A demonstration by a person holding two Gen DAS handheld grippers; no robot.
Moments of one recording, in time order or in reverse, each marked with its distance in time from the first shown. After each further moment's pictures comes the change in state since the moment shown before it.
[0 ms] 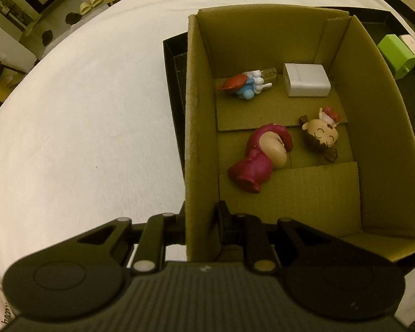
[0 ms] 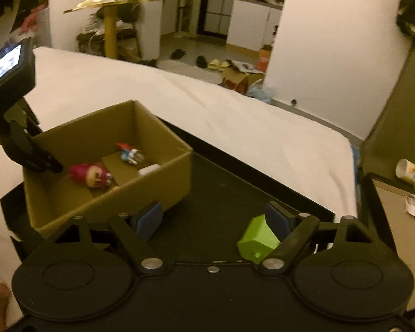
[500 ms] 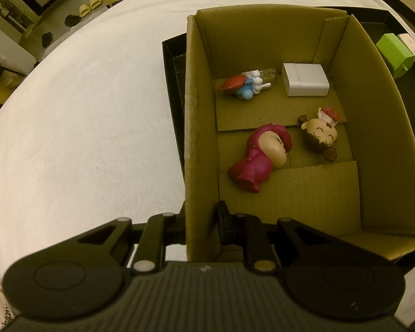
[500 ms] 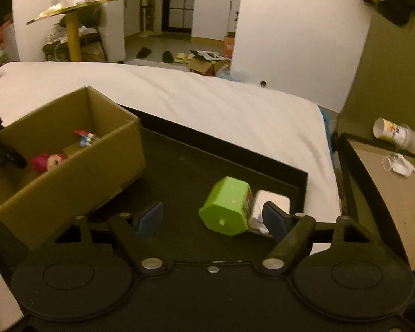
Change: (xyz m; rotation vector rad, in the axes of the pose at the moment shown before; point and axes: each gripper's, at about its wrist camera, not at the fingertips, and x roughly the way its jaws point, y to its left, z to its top) left arm 0.000 0.001 0.000 0.005 -0.003 -0.002; right arm 0.015 -0.036 -0.042 0.136 0.026 -0.084
